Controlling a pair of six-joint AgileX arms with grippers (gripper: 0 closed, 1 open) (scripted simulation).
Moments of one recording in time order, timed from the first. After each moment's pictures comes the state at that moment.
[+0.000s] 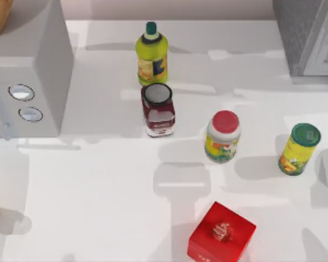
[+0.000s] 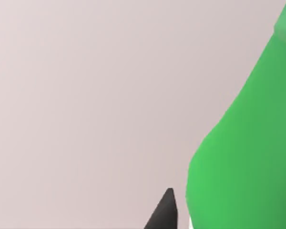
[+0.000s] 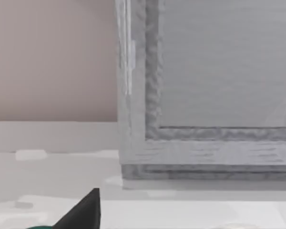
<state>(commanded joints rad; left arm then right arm) 0.14 1.72 1.78 -0.15 0.12 0.03 0.00 0.00 0.00 0.00 0.00 0.00</state>
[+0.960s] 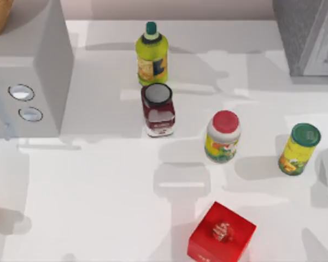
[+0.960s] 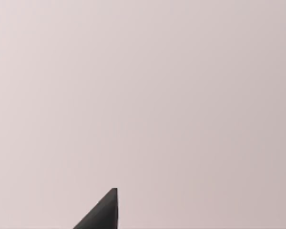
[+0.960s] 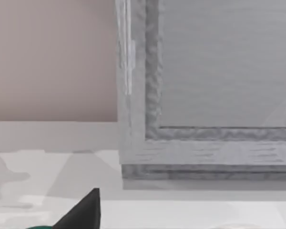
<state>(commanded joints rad) 0.14 1.72 1.78 -0.15 0.12 0.03 0.00 0.00 0.00 0.00 0.00 0.00</state>
